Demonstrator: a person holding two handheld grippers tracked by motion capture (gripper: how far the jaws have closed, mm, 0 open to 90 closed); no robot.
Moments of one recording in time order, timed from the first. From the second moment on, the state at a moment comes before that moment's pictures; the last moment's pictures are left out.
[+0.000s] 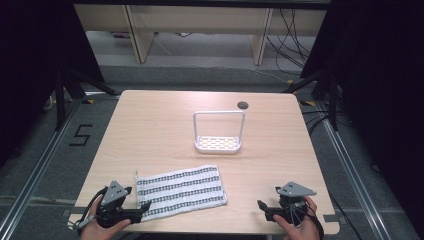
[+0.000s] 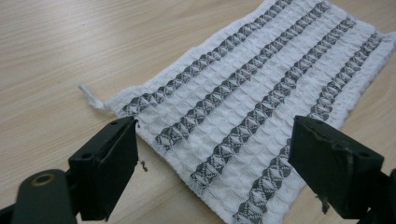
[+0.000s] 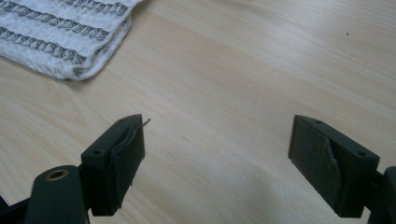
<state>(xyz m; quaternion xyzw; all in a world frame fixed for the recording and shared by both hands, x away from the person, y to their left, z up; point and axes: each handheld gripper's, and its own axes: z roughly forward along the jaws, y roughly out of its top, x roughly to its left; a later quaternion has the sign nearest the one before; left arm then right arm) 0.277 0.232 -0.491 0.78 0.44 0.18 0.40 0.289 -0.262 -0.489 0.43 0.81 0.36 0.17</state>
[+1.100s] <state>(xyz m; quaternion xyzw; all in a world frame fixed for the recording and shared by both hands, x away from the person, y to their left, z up) 0.330 0.172 -0.462 0.83 0.38 0.14 0.40 0.291 -0.223 -0.479 0.37 0.84 0.37 0.15</state>
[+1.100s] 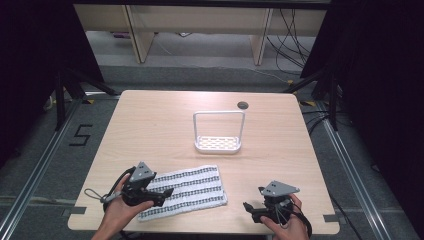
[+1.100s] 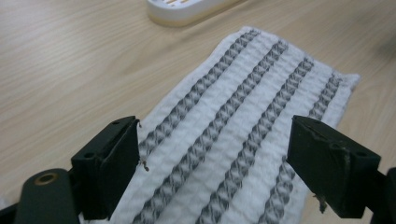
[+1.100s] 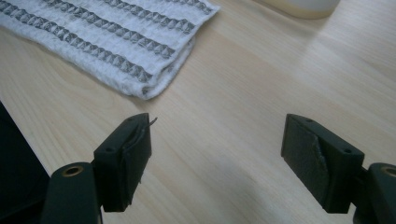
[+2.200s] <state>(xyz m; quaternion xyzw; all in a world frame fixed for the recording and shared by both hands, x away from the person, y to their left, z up) 0.415 0.064 -0.457 0.90 0.29 0.07 0.32 0.307 -0.157 -0.487 0.30 0.89 0.33 0.12</state>
